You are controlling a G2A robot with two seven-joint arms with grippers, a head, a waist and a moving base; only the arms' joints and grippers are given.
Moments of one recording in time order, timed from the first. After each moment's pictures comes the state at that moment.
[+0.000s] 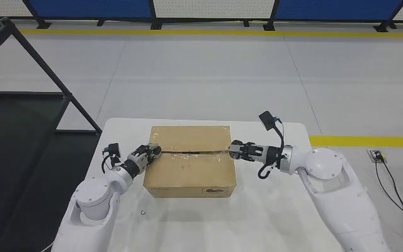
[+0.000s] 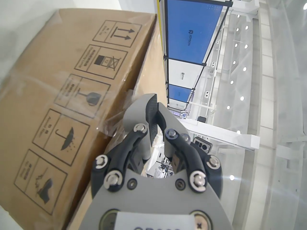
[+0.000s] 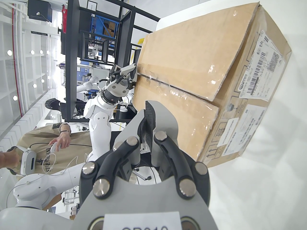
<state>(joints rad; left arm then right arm) 1.04 -1.26 -1.50 -1.61 -0.22 0.44 -0.44 -0.70 -1.15 1.21 -1.47 0.06 0.05 0.98</state>
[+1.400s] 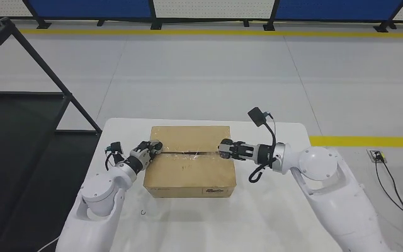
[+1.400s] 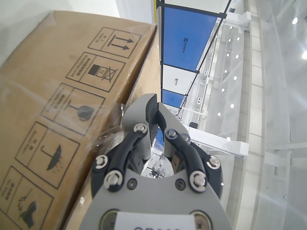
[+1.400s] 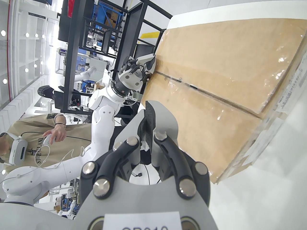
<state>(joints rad) 0.99 -1.26 -1.45 -1.56 -0.31 0.43 -0.34 -0.65 -1.15 1.14 -1.56 0.04 0.07 0.95</state>
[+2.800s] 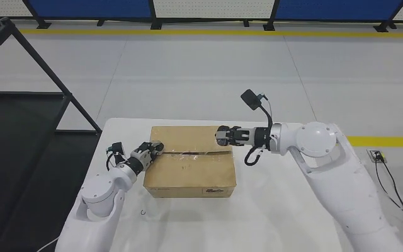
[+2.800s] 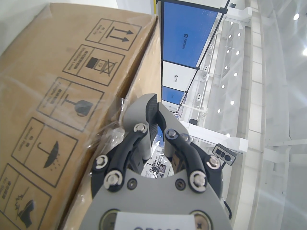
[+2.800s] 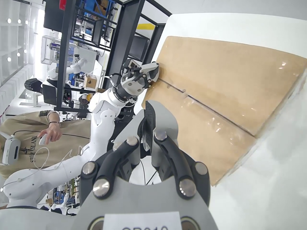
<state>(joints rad) 1.00 -1.25 -1.44 -1.56 -0.33 0.42 -0.35 -0.47 -1.16 1.08 -1.46 0.02 0.13 1.05</state>
